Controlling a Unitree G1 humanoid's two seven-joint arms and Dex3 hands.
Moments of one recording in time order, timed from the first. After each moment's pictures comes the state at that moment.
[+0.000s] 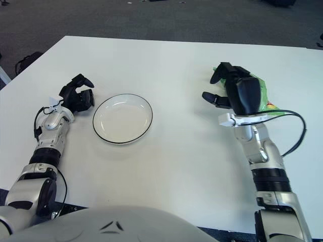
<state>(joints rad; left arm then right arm) -0.38 0.22 0.17 0.68 -0.15 -0.42 -0.32 -0.14 -0.62 -0.11 0.07 -0.65 -0.38 -0.45</state>
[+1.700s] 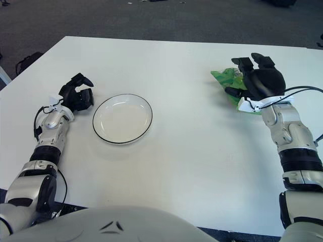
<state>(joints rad) -0.41 0.23 0.17 0.74 -0.15 -0.46 -0.32 -0.37 -0.86 0.03 0.45 -0.78 -0.26 -0.19</state>
